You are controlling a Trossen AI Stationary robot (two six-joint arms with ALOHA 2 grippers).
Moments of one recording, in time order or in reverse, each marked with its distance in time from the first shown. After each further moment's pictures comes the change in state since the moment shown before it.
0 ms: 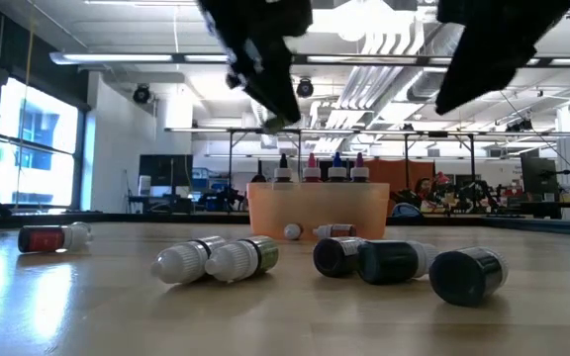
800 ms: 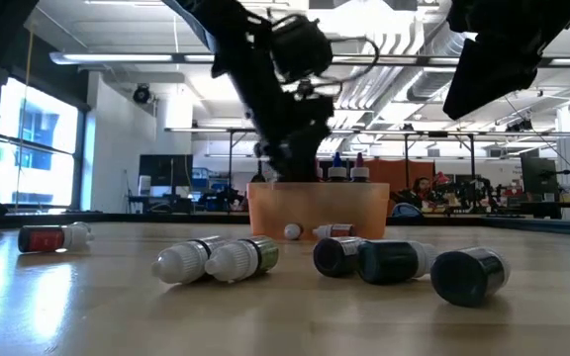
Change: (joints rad) left arm 0.206 0.221 0.003 0.182 0.152 0.152; right arm 0.000 -0.038 0.000 -0.157 0.139 0.198
